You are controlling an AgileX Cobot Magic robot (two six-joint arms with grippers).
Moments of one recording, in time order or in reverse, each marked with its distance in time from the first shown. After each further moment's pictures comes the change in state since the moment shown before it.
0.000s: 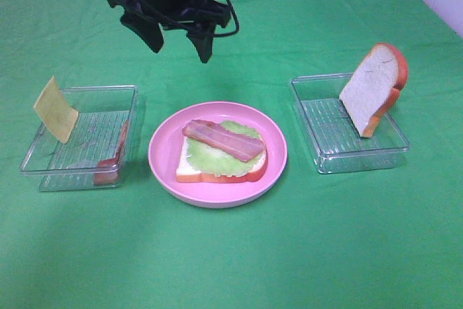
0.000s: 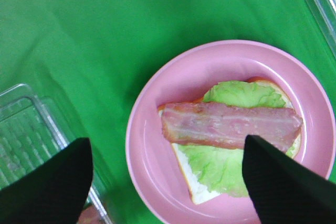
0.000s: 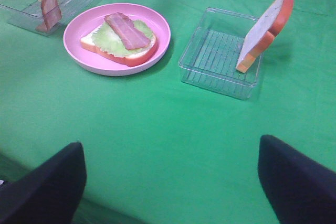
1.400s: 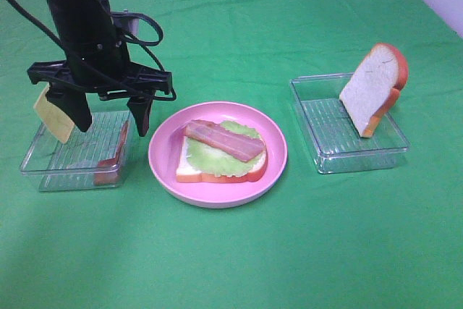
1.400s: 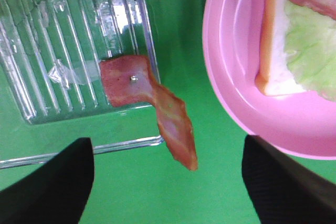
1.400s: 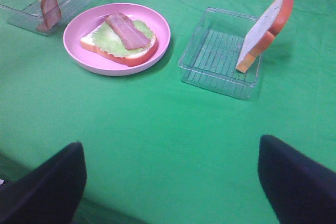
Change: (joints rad) left arm 0.051 -0.184 0.545 0.008 -0.044 -0.232; right arm 0.000 0.000 0.000 0.000 0.000 0.000
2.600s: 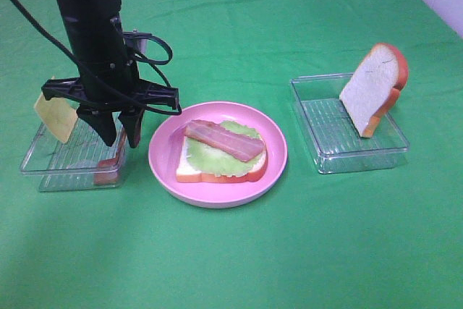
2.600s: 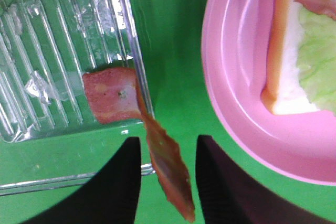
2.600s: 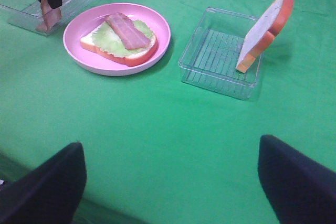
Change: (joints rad) left arm 0.000 0.064 0.000 -0.009 -0.042 0.000; right arm 0.000 0.000 0.000 0.000 0.000 0.000
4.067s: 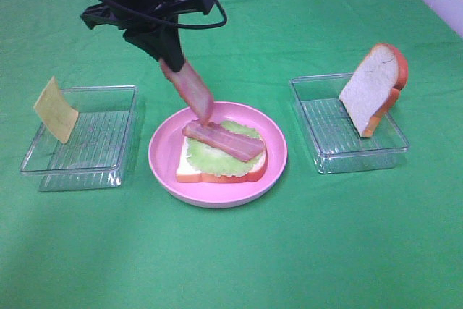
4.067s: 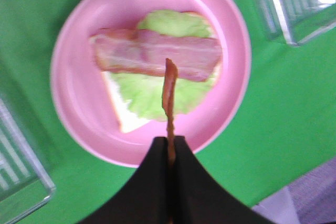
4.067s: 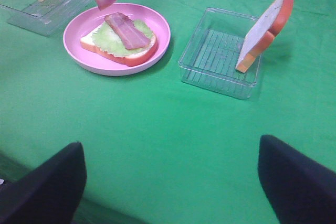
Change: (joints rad) left arm 0.000 -0.061 -0.269 -0.327 0.077 0.338; right arm 0.000 0.000 0.000 0.000 0.000 0.000
